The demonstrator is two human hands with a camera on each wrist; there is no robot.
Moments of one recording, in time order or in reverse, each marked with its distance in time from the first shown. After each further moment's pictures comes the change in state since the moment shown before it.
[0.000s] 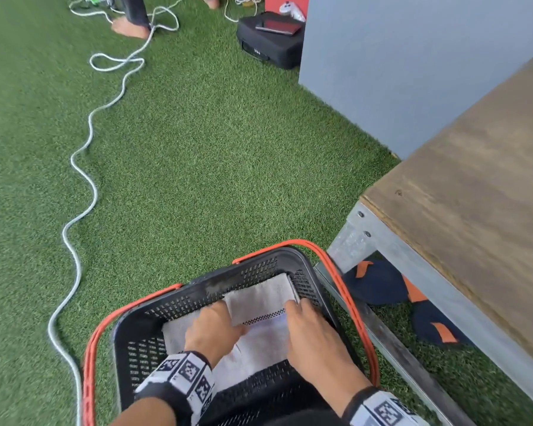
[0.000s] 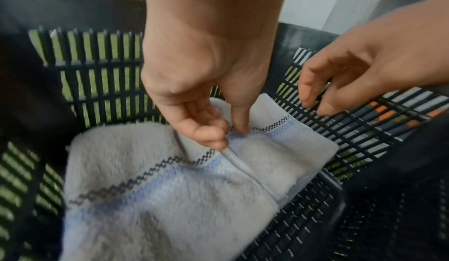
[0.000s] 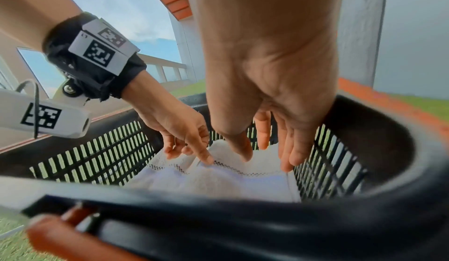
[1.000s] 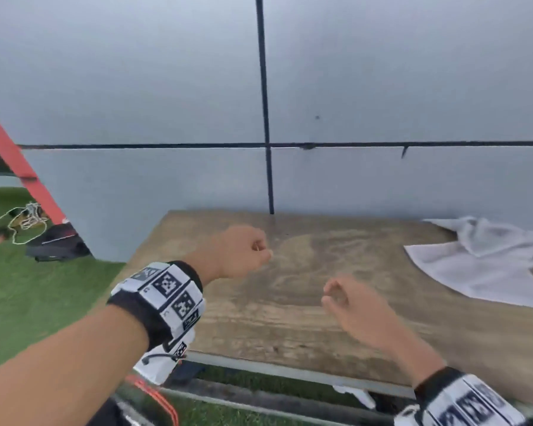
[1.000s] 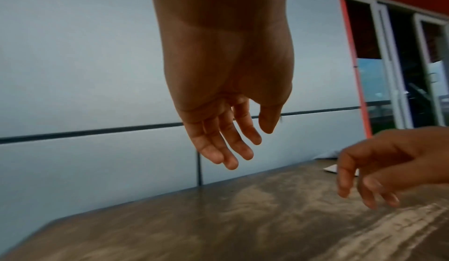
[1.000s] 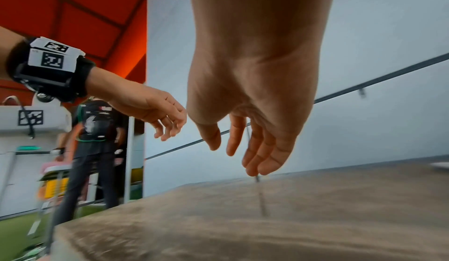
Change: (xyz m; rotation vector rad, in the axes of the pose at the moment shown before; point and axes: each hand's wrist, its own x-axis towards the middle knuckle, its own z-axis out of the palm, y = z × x) left_hand -0.421 0.418 -0.060 0.488 0.173 1.361; right_hand -0.450 0.255 -0.147 0.471 0.780 0.434
